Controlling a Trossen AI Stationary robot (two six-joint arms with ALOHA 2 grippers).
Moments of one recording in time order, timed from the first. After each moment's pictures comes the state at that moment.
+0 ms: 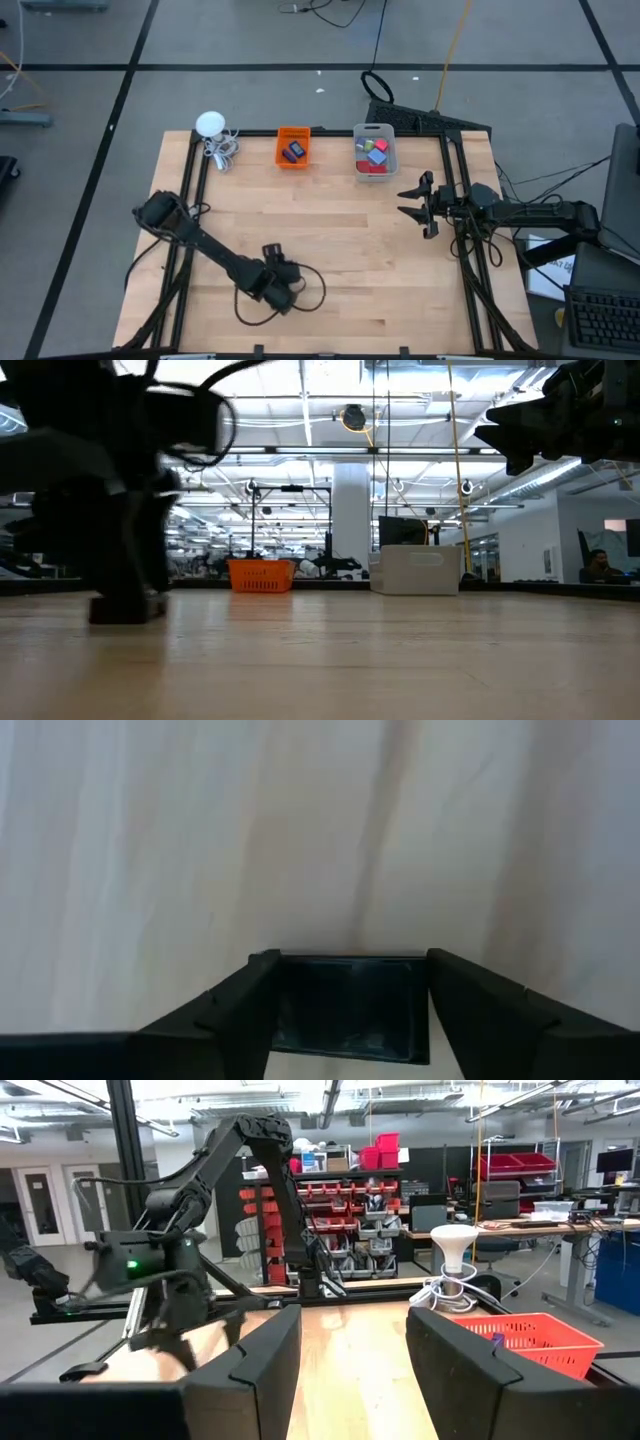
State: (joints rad) left arm -0.56 1.90 1.19 -0.74 -0.35 -0.69; right arm -0.11 0.32 0.01 0.48 -0.08 0.07
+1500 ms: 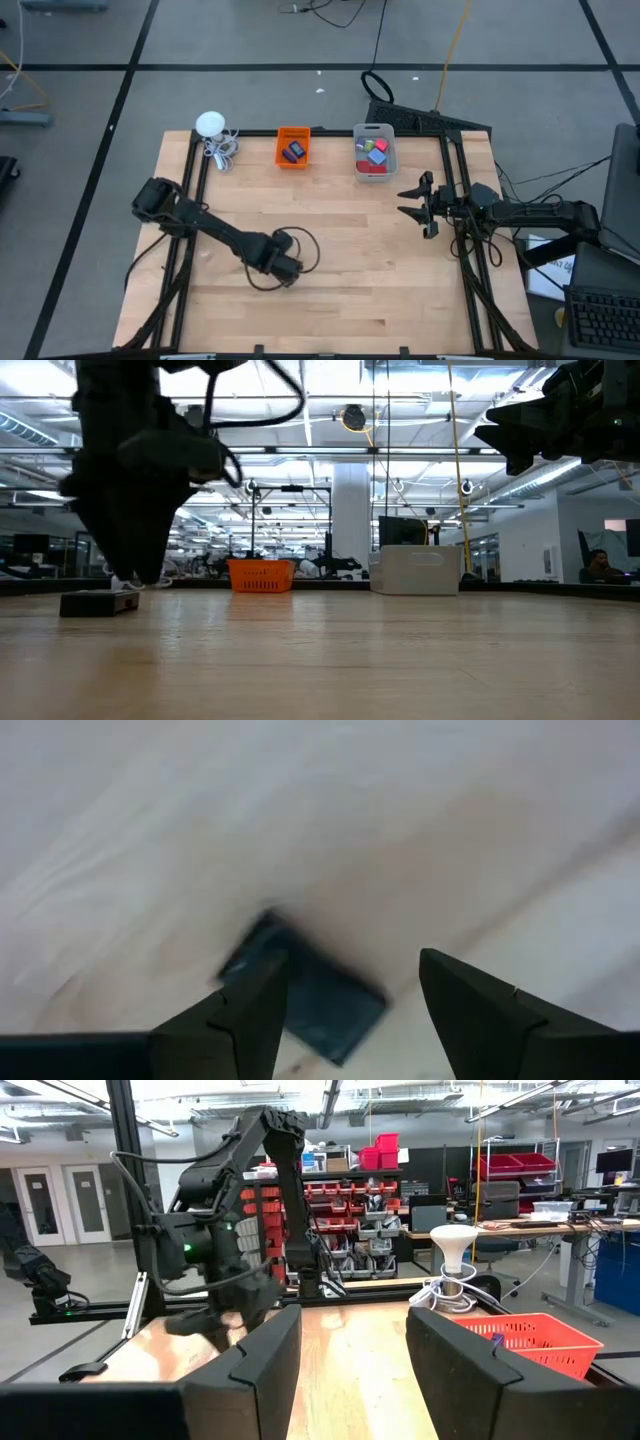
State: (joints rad) left arm -0.40 1.81 1.17 -0.87 -0.14 -1.25; right arm -0.11 0.32 0.01 0.48 -0.08 0.07
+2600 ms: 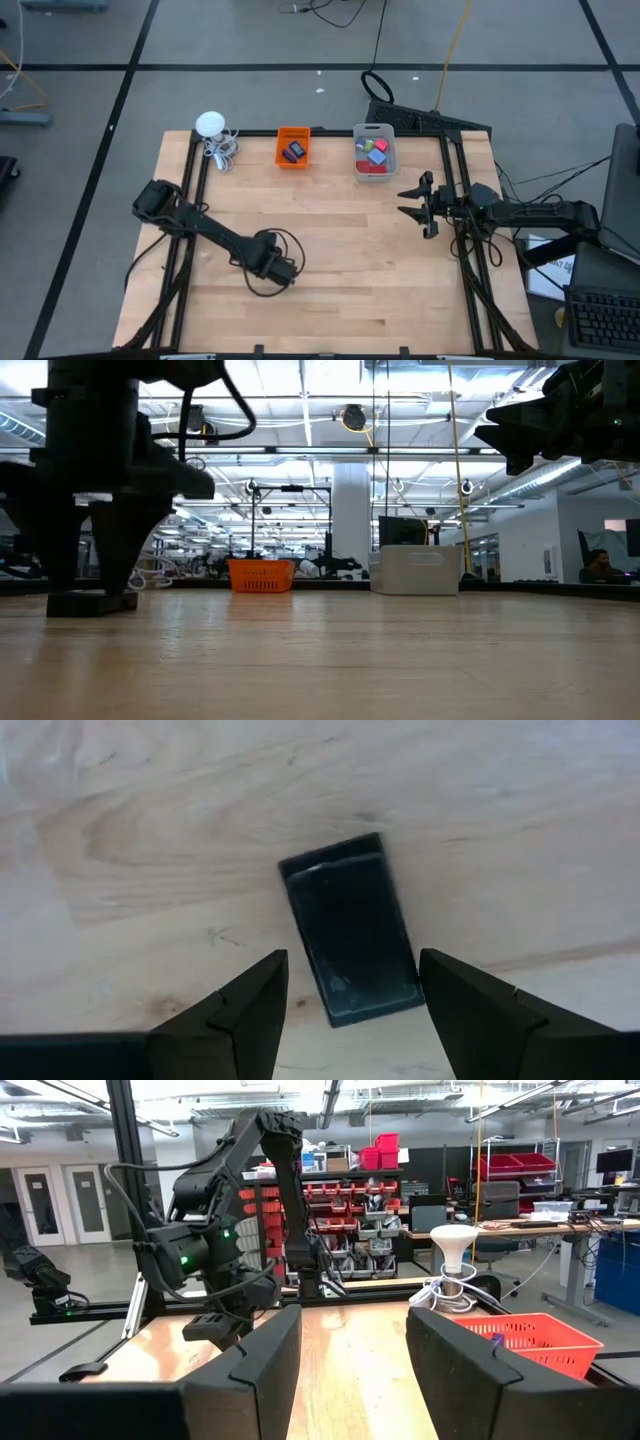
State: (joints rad) left arm -0.43 1.82 1.15 -0.99 -0.06 -1.79; right arm -0.11 0.32 0.01 0.48 -0.08 0.07
